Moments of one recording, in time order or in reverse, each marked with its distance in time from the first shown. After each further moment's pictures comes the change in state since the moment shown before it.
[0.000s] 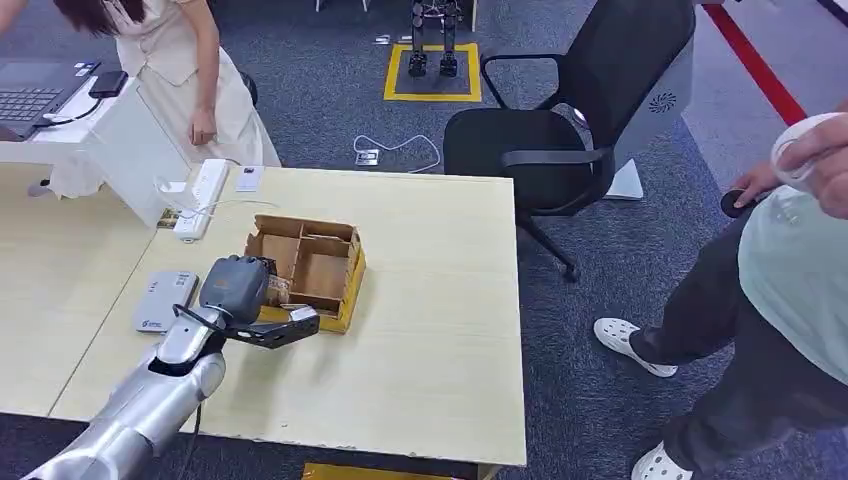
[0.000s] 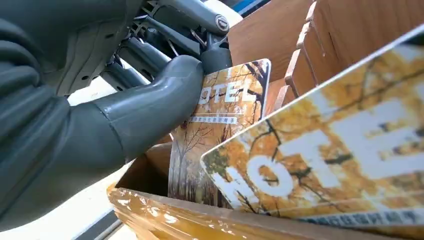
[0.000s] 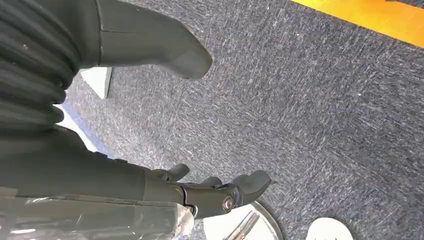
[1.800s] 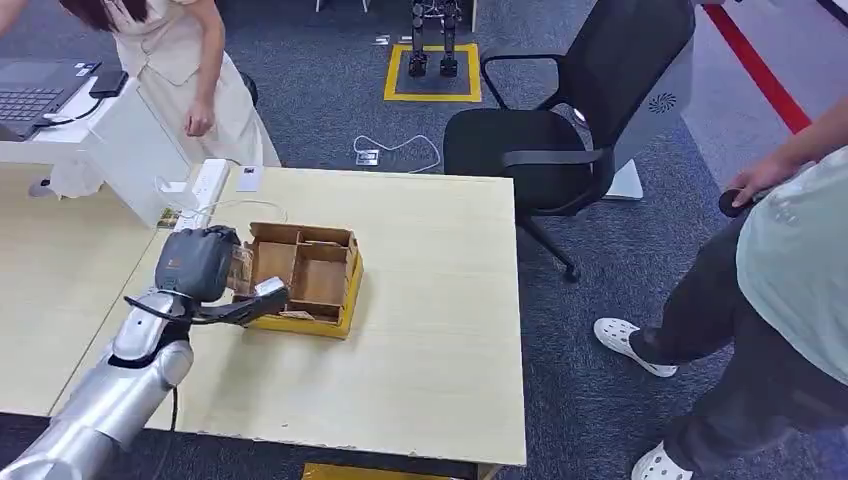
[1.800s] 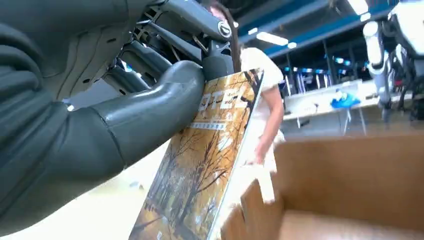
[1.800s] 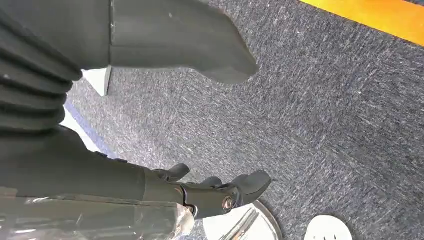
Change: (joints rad) left arm 0.027 0.100 0.084 -0.161 0.086 0.142 -0.035; right arm 0.001 0.000 -0.001 0.000 0.011 -0.009 0.000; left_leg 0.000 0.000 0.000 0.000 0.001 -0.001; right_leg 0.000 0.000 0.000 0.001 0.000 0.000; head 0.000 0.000
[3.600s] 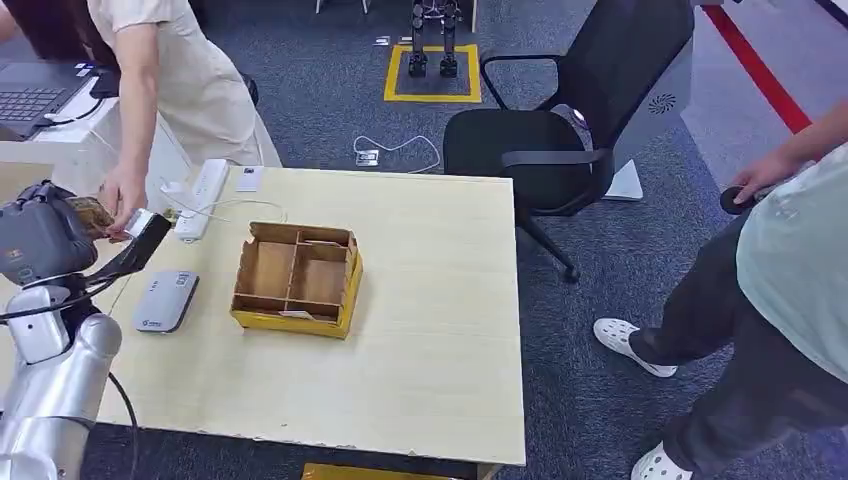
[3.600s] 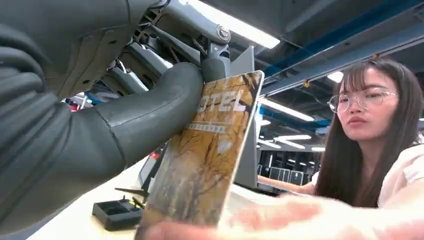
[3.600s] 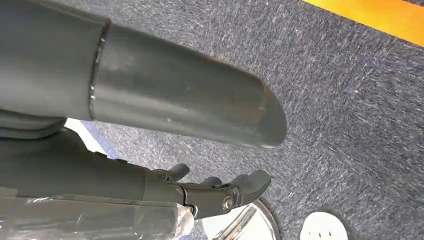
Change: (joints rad) left arm 0.004 -0.080 0.544 0.020 -0.147 0.322 -0.003; right arm -0.018 0.016 0.002 0.000 0.027 -0.005 0.030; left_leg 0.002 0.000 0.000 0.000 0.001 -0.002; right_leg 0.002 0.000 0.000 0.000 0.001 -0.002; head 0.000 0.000
